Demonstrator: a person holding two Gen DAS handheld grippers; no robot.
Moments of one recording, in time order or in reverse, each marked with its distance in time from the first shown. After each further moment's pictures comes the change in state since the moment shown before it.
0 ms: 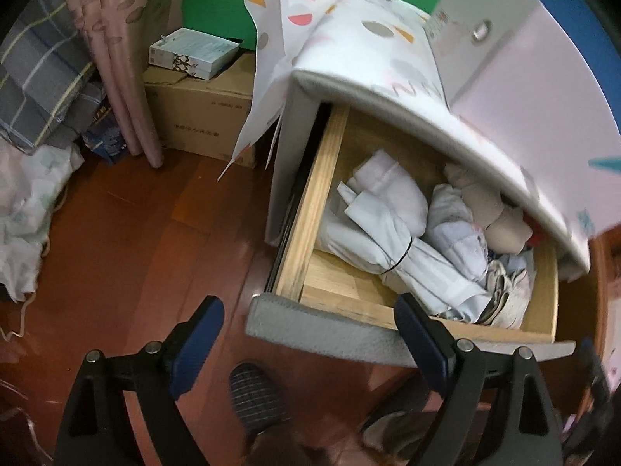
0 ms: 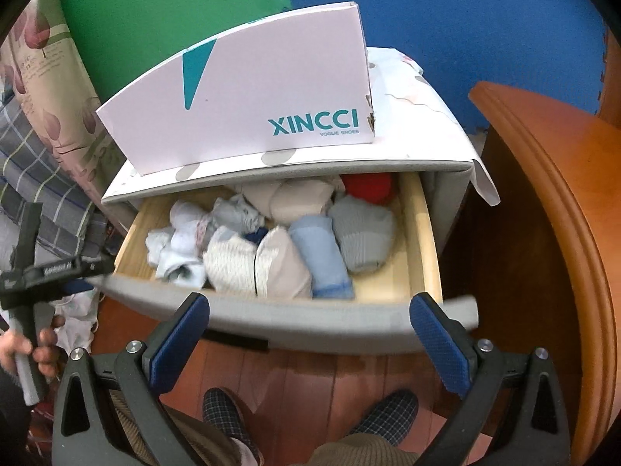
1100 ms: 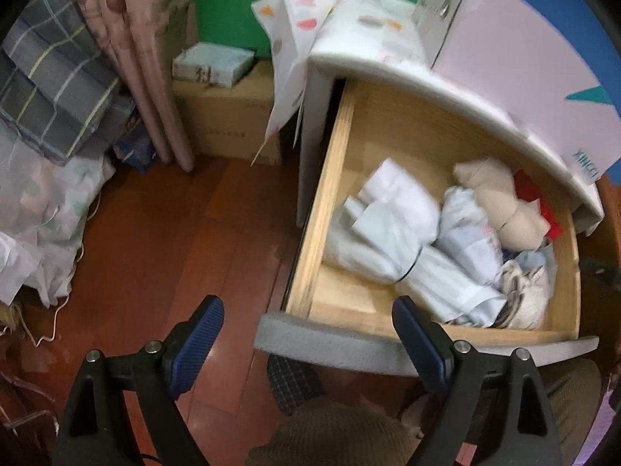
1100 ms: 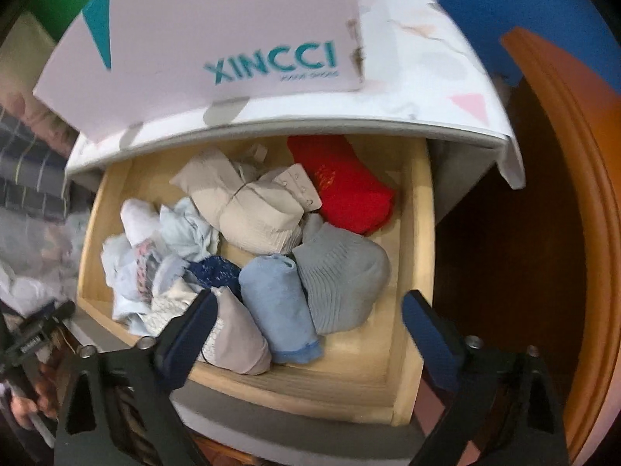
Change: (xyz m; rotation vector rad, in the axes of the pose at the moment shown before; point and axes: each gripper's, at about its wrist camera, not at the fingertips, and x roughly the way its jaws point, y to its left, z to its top) left arm -0.034 -0.003 -0.040 0.054 -0.058 0.092; right arm 0.063 -0.018 0.036 -0.036 0.342 -0.005
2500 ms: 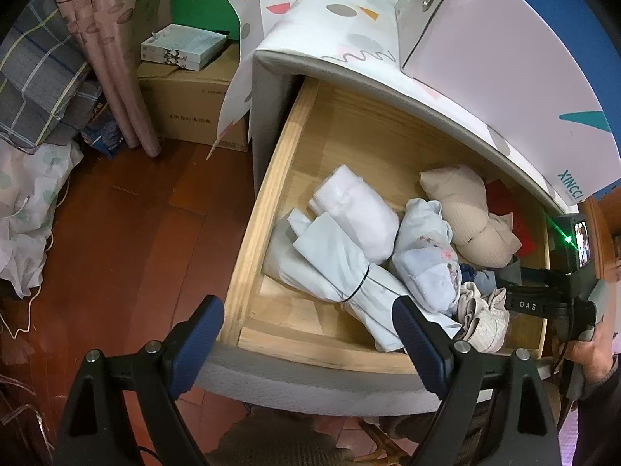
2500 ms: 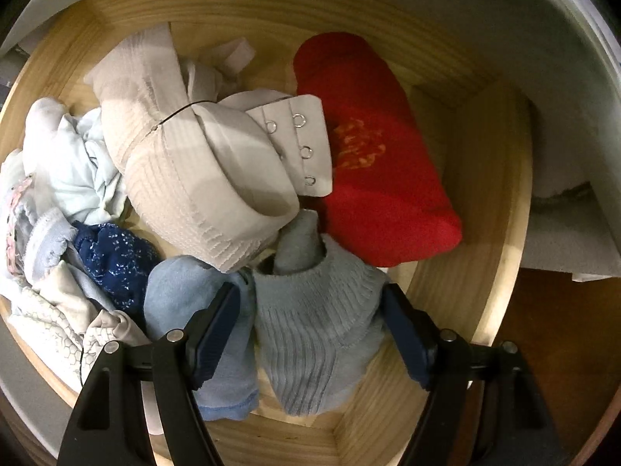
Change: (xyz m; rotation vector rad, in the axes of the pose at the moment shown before) left arm 0.020 -0.027 0.027 -0.036 0.105 -0.094; right arm 0.158 0.044 0.039 -0.275 0.266 -0.234
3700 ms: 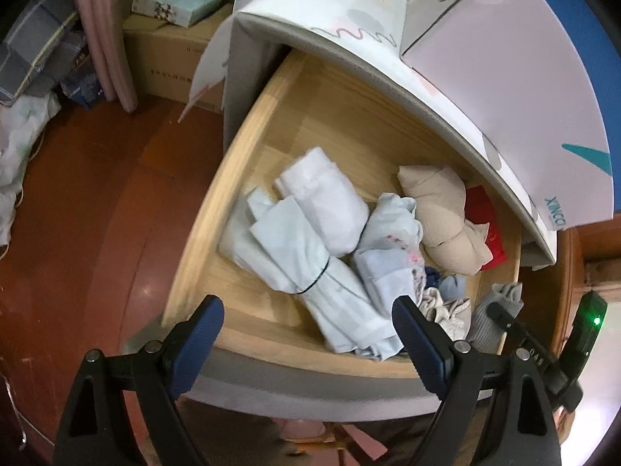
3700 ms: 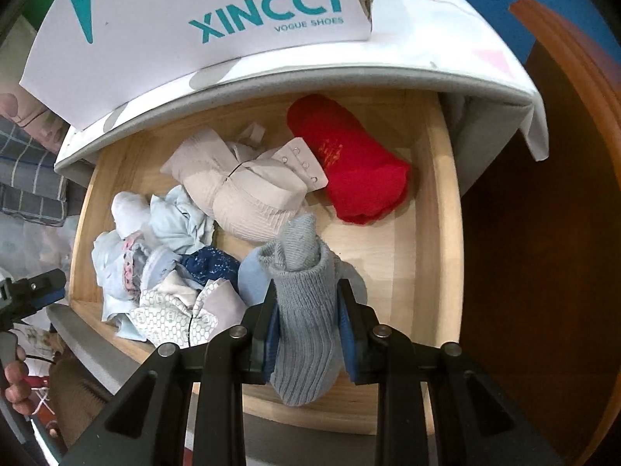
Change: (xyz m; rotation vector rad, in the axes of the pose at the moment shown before) left arm 0.017 -0.008 0.015 -0.129 0.138 -0.123; right arm -0.078 -0.046 -0.074 0.314 -0.251 0.275
